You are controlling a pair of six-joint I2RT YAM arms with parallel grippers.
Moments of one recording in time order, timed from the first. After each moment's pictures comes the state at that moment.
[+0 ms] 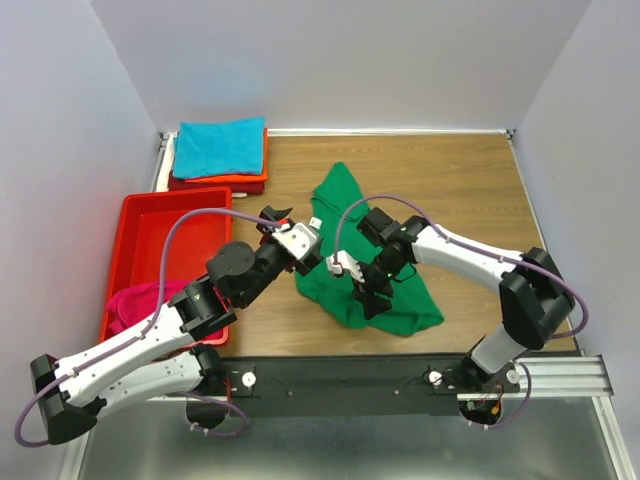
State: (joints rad) left arm -0.99 0.80 0.76 0.03 -0.30 0.36; right arm 0.74 1.57 1.06 -0.89 -0.67 -0.86
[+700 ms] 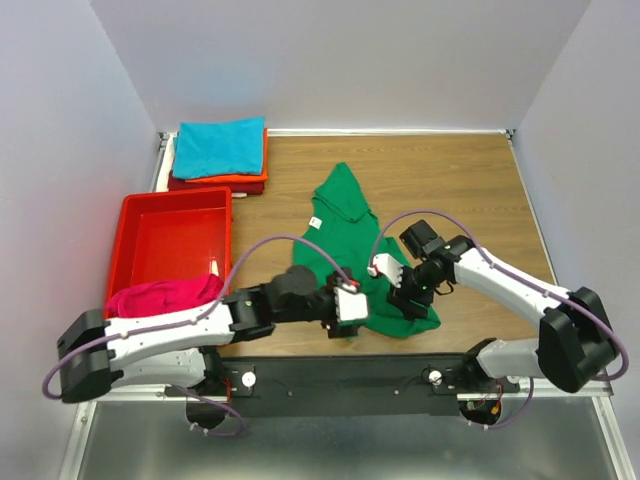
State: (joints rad) left arm -1.16 1.01 0.64 0.07 0.20 0.36; right arm 0.57 1.29 0.80 -0.88 -0.35 -0.72
